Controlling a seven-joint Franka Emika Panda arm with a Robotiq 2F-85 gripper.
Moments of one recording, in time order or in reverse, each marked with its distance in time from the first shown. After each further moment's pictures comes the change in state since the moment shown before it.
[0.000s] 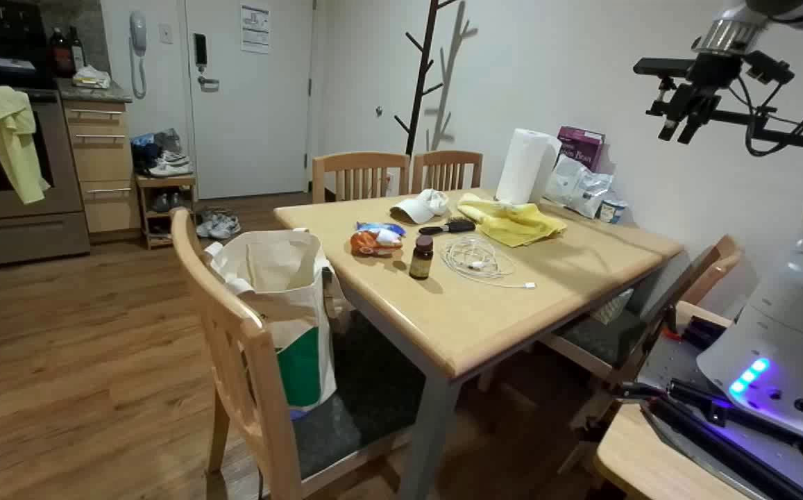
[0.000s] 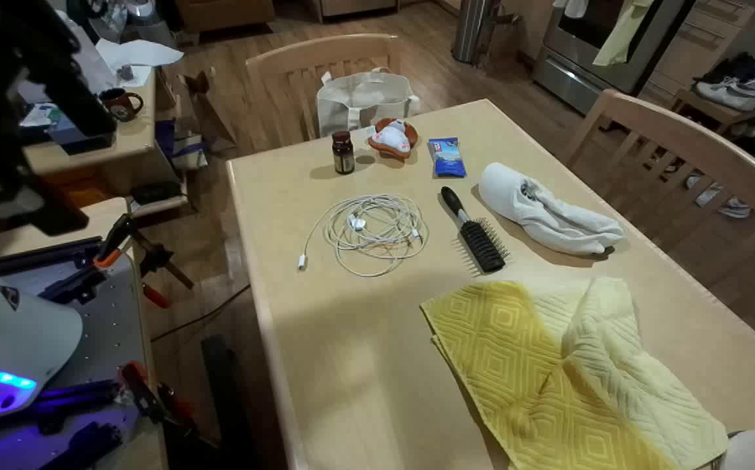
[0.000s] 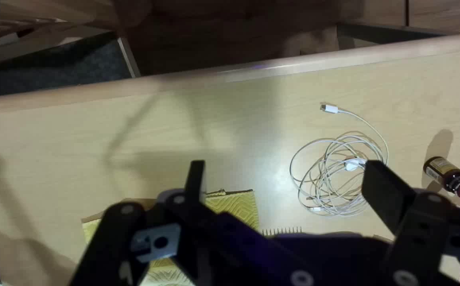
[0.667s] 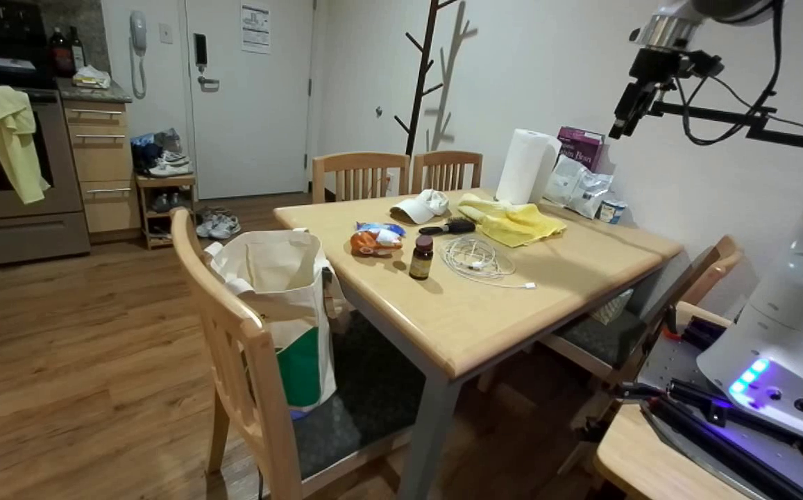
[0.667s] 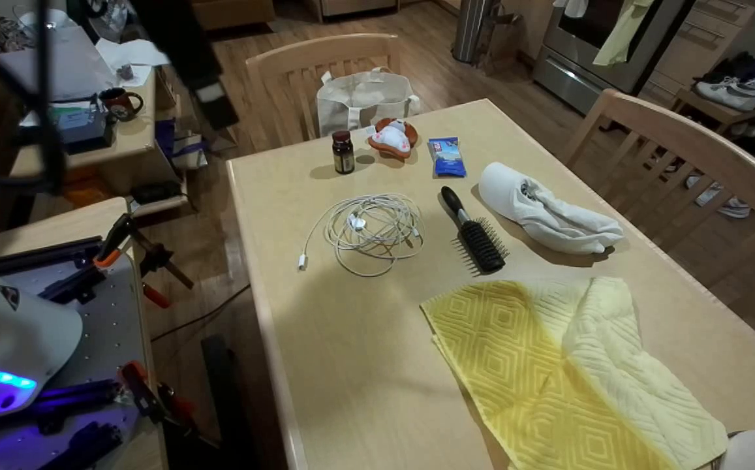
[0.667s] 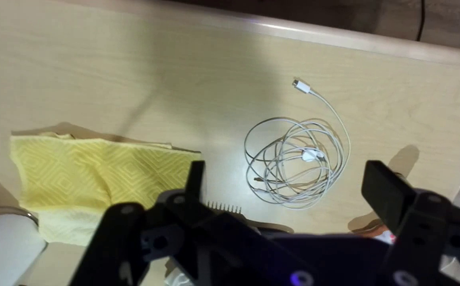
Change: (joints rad) arm 0.203 0.189 0.106 0.065 0.005 0.136 -0.014
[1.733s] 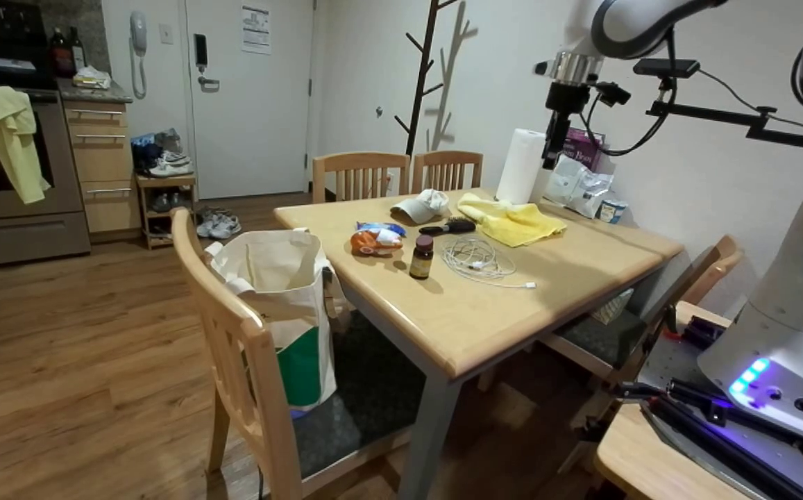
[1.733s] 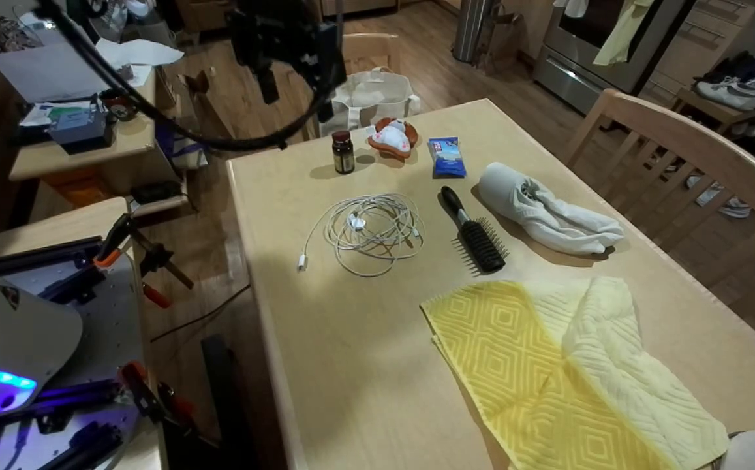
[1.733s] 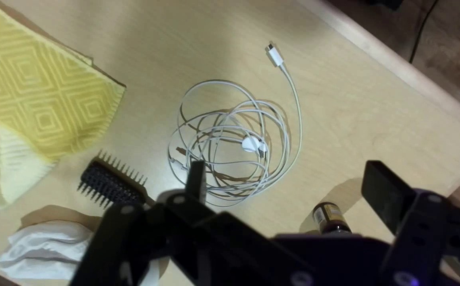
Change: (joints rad) arm 0.148 0.407 0.066 0.152 0.048 0.160 -0.245
